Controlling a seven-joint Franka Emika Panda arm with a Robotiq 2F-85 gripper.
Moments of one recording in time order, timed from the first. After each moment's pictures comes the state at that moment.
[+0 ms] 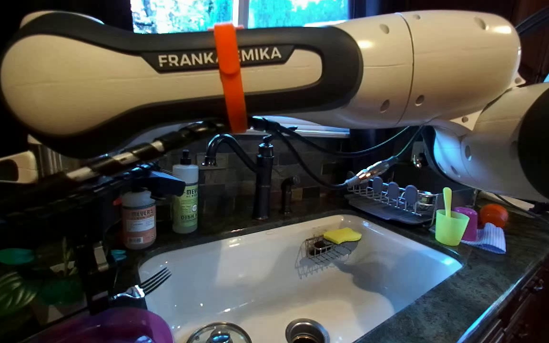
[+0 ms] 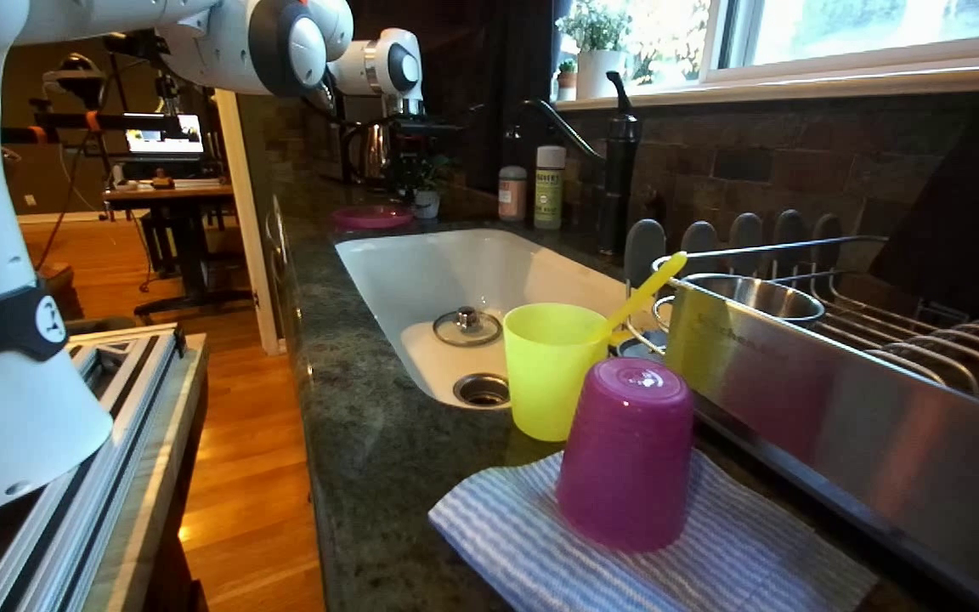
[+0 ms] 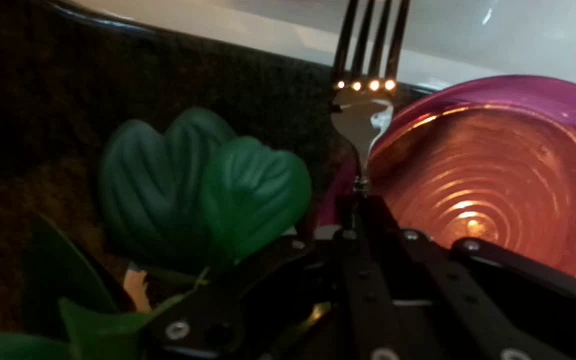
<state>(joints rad) 0.88 1.27 0.11 -0.46 -0.15 1.72 -0.87</state>
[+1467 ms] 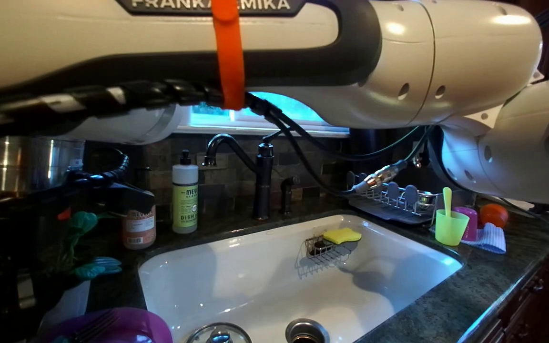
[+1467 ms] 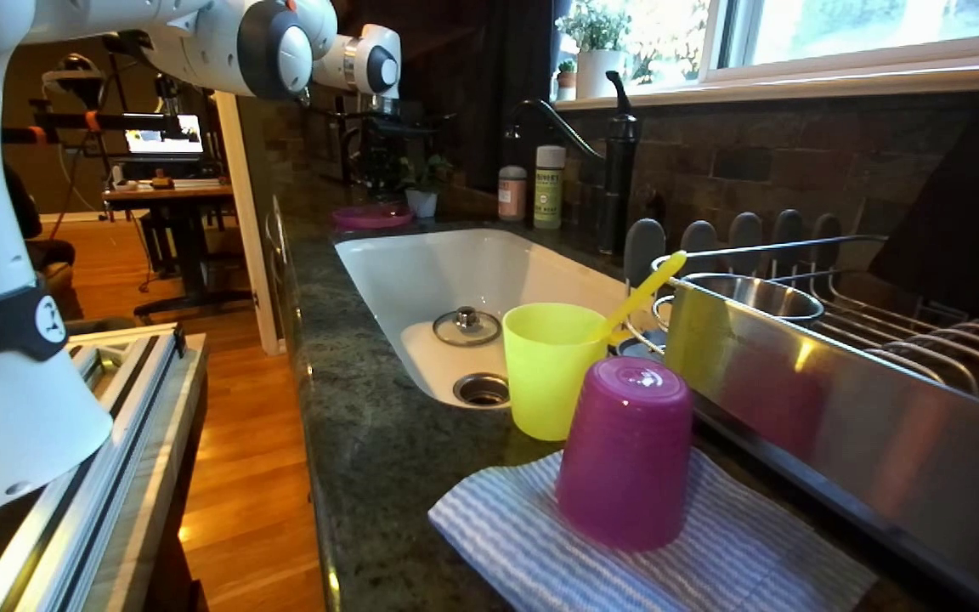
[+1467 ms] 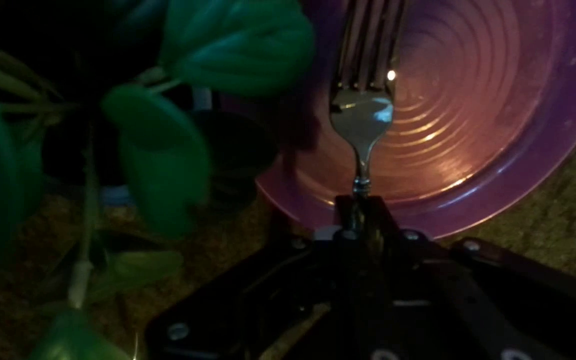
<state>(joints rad) 0.92 1.27 0.20 -0.46 -0.06 1.79 -0.94</state>
